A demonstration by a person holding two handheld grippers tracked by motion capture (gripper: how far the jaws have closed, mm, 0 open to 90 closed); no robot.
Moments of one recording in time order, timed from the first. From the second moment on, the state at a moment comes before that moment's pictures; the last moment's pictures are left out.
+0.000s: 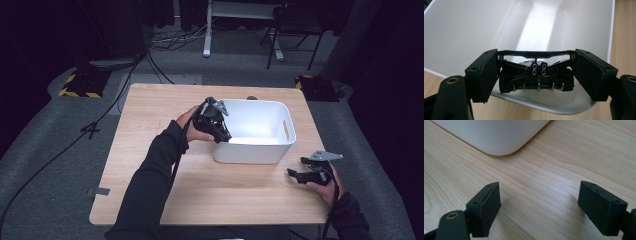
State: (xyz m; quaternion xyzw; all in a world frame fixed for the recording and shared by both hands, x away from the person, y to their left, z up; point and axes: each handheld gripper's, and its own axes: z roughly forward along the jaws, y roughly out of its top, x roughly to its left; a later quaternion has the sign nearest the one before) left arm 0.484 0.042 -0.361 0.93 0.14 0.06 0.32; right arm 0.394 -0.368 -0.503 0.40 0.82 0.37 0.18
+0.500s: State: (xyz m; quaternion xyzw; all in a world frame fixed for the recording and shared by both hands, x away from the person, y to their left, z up) left arm 0.484 0.044 -0.360 0.93 0.14 0.07 0.33; right arm 0.394 -0.368 -0.503 0.40 0.82 0.37 0.18
